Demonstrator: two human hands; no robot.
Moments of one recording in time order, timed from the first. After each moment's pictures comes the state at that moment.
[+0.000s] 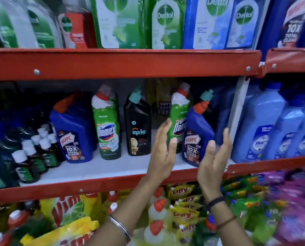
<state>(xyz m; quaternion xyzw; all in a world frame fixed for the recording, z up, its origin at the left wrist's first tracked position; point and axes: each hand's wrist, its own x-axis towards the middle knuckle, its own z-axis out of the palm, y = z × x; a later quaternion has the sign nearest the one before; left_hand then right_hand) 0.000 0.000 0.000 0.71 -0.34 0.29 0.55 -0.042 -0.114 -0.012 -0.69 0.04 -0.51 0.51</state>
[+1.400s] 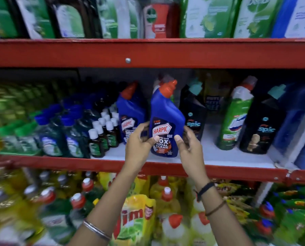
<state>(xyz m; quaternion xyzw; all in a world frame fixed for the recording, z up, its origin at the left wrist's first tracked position) -0.024 0.202 0.019 0.74 -0.07 0.20 0.64 -0.013 0.057 -0.010 -0.73 -0.16 -0.23 0.62</state>
